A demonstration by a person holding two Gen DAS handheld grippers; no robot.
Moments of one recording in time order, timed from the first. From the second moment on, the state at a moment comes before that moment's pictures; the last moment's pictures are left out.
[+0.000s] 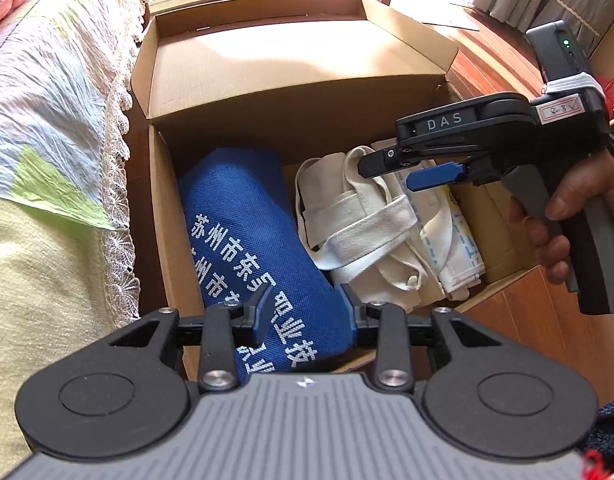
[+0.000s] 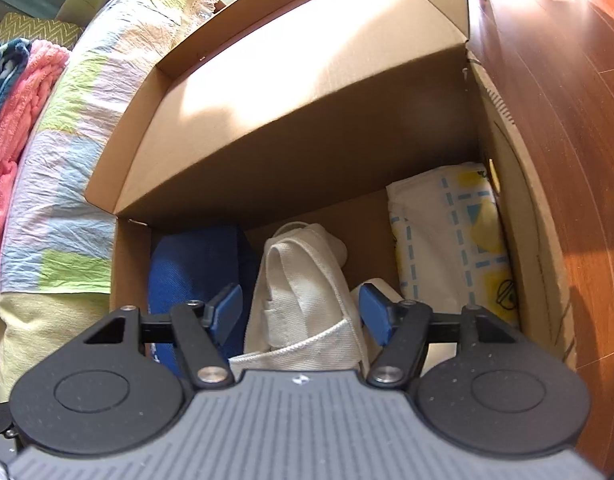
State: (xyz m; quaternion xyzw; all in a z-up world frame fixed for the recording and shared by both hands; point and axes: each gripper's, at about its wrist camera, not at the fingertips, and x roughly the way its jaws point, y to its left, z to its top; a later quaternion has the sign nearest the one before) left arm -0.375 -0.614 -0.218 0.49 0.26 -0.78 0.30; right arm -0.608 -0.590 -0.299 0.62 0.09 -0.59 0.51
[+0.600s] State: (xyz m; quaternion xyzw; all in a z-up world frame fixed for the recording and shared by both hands) left arm -0.351 -0.580 -0.143 0.47 0.32 -0.72 0.39; right arm -0.584 -0.508 -0.200 0.52 0.18 -0.62 0.56
